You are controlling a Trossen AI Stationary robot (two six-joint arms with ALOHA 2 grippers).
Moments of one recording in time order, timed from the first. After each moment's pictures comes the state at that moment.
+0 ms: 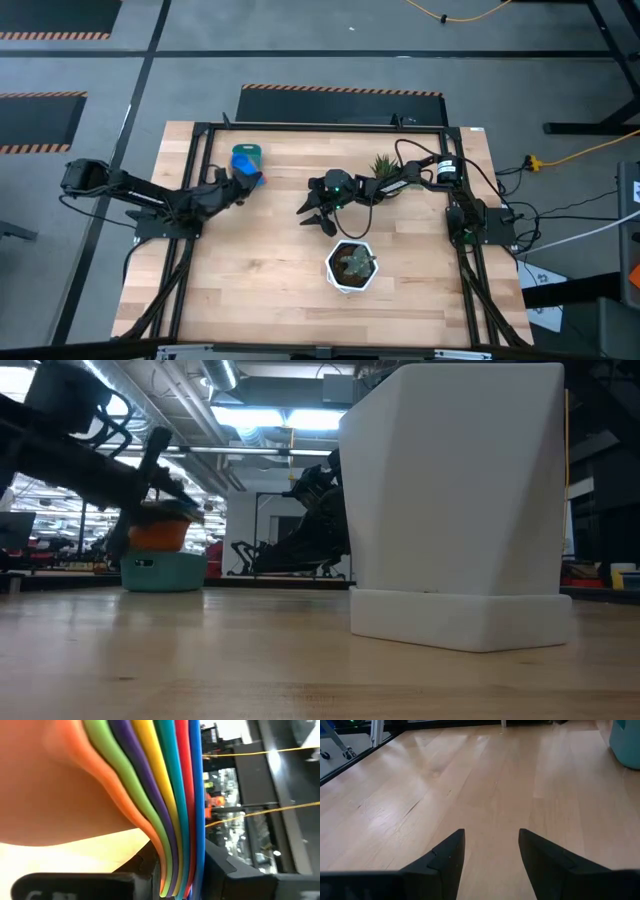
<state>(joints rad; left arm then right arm) 0.00 0.94 0.01 0.71 -0.77 -1.59 -0.17 2.17 1.07 0.66 -0.51 -0.06</state>
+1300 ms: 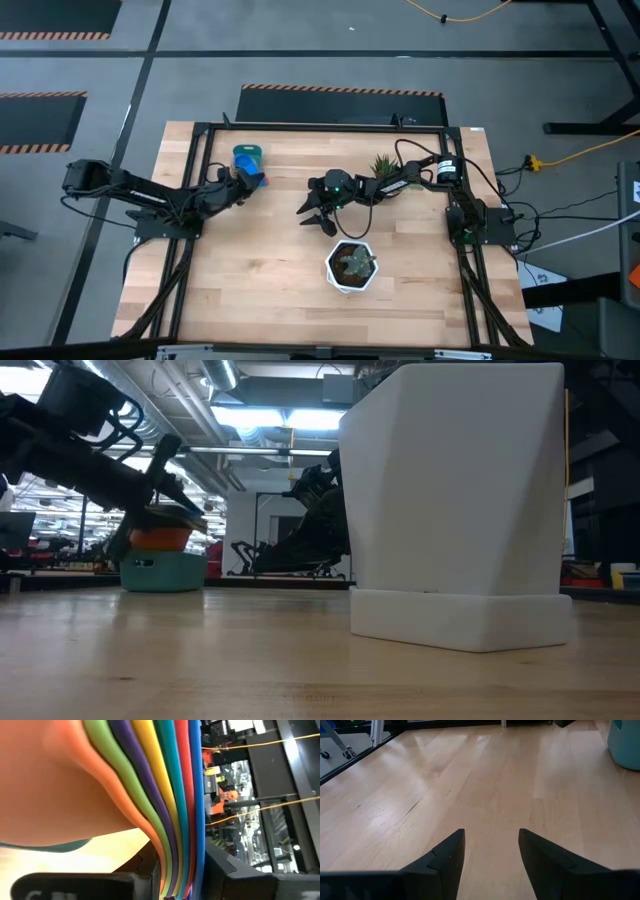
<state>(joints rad) 0.04 0.98 0.05 0.64 -0.71 -1.57 -0.17 2.17 1.07 0.66 -0.51 -0.06</state>
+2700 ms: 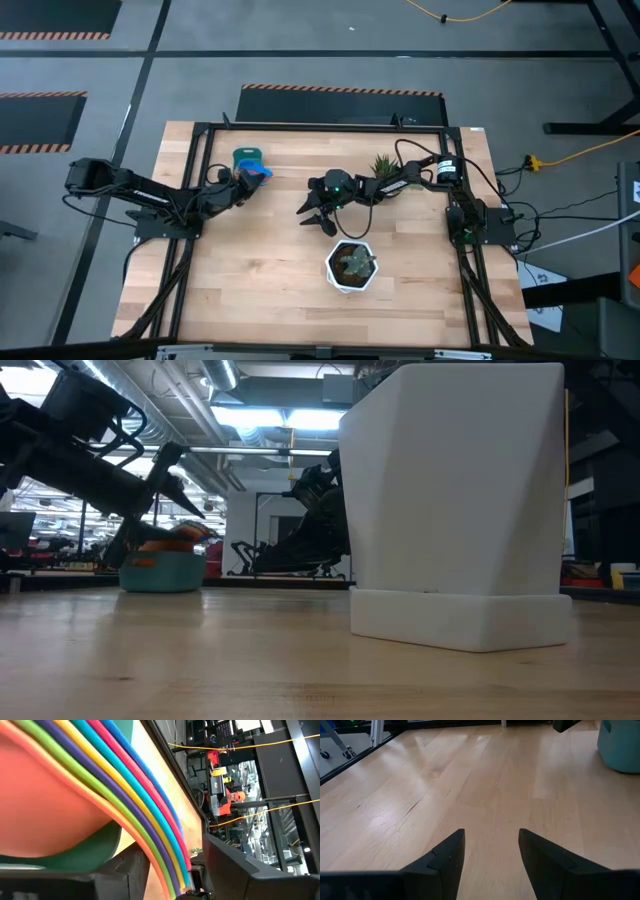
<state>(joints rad) 0.04 1.02 0.05 0.64 -0.72 -1.60 -0.17 2.17 1.07 0.66 -0.51 -0.06</state>
